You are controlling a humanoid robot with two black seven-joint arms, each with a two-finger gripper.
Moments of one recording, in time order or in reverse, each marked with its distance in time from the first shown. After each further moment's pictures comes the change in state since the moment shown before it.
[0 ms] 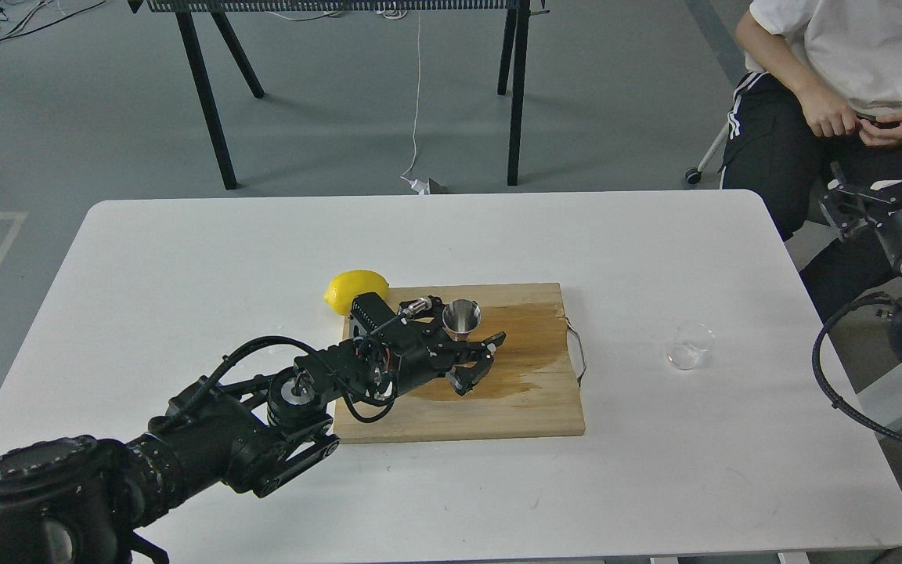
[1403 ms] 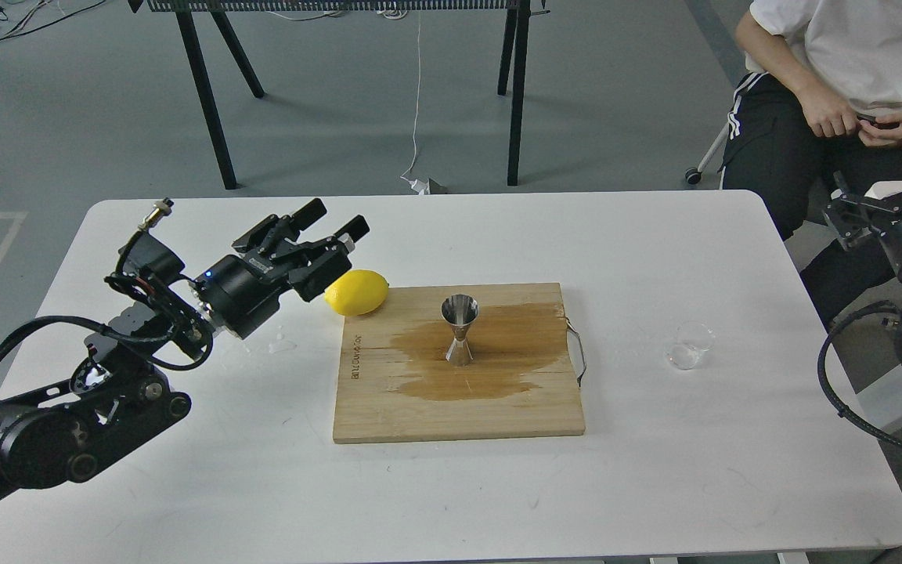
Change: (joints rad) left arm 0.157 0.569 -0.291 -0.594 -0.661 0.053 -0.188; right arm -0.018 -0.018 -0.012 0.003 -0.001 0.000 -0.003
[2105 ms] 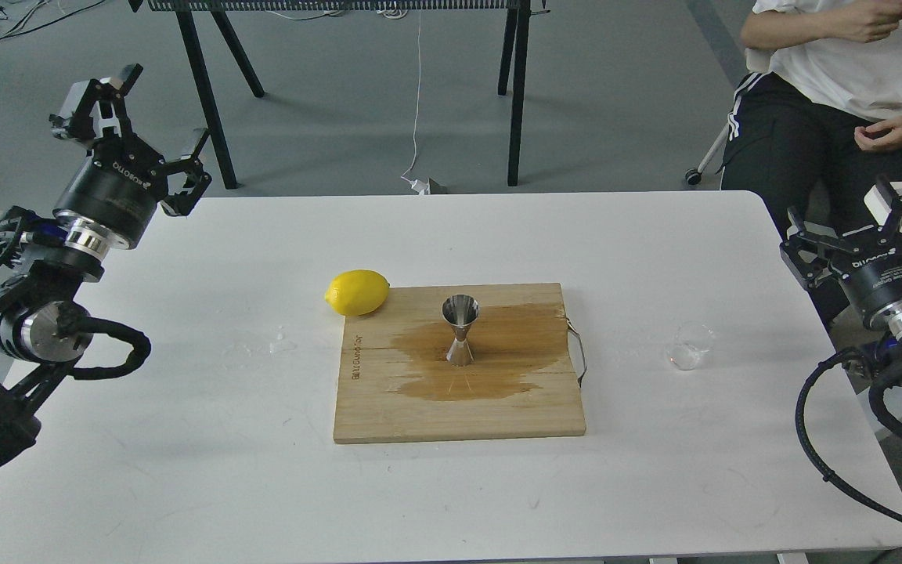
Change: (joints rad) left arm -0.004 0.022 -0.295 0.193 -1.478 -0.789 -0.017; right arm -0.316 -0.018 0.103 0.434 0.067 0.000 -0.006
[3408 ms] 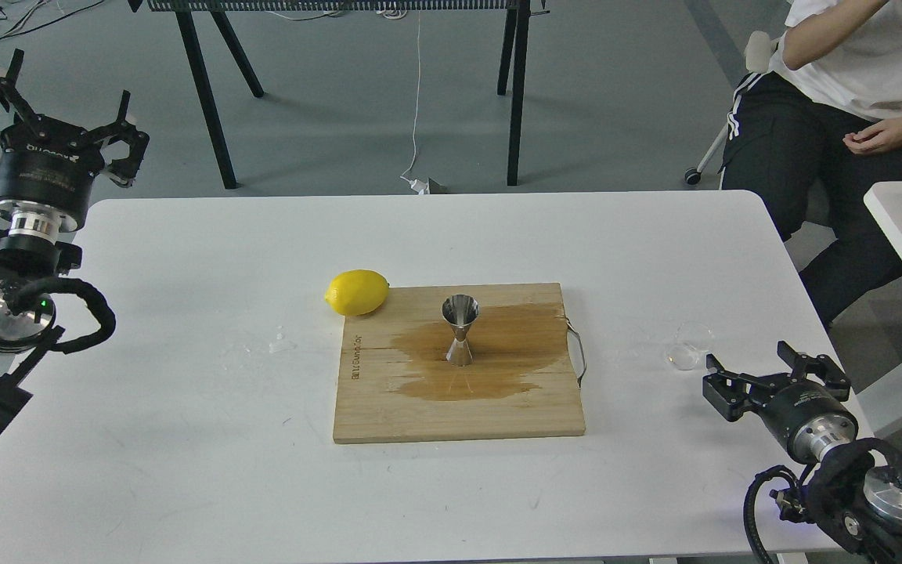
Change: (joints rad) left arm -0.006 -0.011 -0.081 0.069 -0.291 -0.031 0.040; right arm -0.308 0.136 0.037 0.289 0.113 -0.482 -0.001
